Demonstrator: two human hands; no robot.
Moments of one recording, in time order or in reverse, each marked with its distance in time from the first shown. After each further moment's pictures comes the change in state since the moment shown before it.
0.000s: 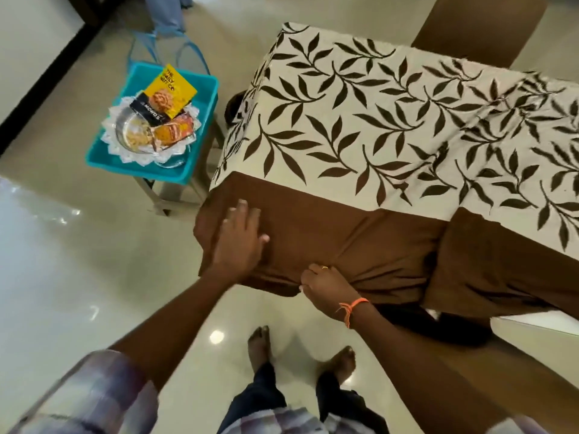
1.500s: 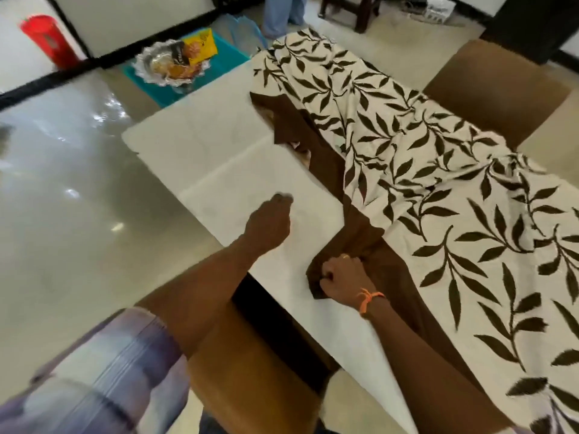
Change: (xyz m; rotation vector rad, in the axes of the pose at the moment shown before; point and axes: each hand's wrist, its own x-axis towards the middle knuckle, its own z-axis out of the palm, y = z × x) left_hand 0.007 0.457 0.088 -0.254 0.261 -0.304; right_hand -0.207 0.411 -0.083 0.017 -0.205 -0.148
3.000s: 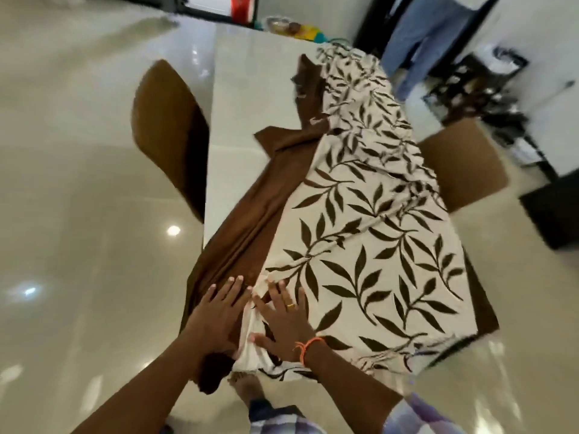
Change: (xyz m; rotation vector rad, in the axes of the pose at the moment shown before) left_hand -0.358 0.521 0.321 0.195 -0.224 -0.453; right_hand -0.383 0.391 0.024 -0.520 -0.154 -0.838
